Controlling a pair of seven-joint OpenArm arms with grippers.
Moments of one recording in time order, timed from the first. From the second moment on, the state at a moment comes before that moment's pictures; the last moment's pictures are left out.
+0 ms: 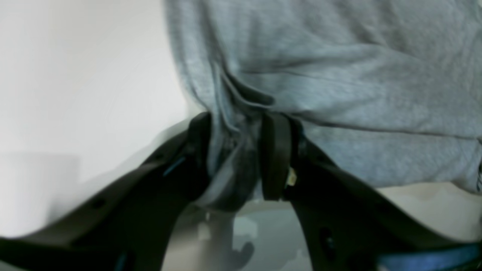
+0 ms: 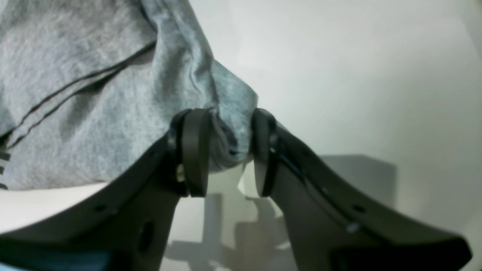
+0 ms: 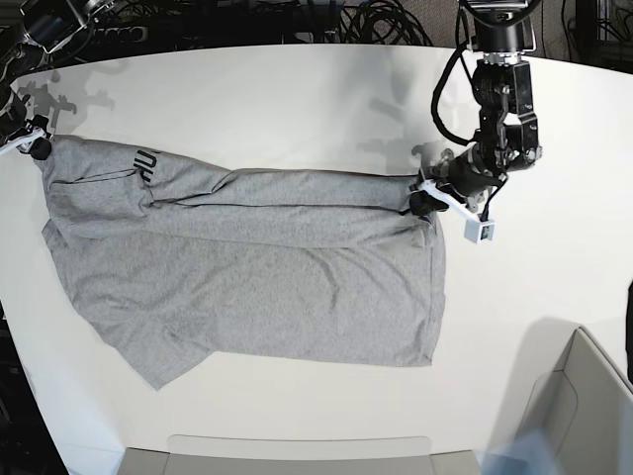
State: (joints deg) left arm 1.9 -8.8 -9.0 83.3 -35.1 -9.5 52.5; right arm -0.4 21.4 58.2 67.9 21.1 44.4 -56.0
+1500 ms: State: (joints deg) left arm 22.7 -20.5 -24.6 87.8 -39.0 -11.6 51.6; right arm -9.1 20.3 39.5 82.3 10.1 44.4 -52.4
